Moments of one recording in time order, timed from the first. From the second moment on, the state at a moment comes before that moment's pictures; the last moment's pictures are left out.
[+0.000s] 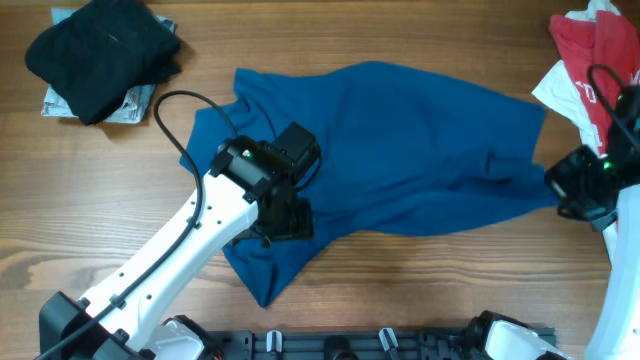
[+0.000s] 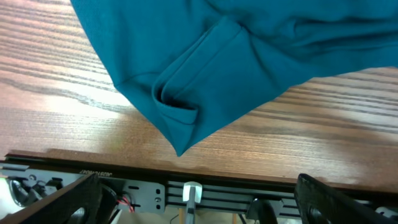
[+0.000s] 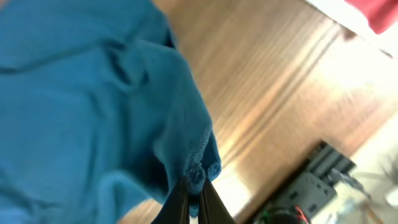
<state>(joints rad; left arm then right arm) -0.65 1.49 1.30 -1.45 0.00 -0.74 -0.34 1.32 1.44 -1.51 0.09 0.63</state>
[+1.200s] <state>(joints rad) -0.65 1.61 1.03 -0.97 0.19 -0.69 -0.54 1.34 1.29 -1.28 -0.14 0.41</state>
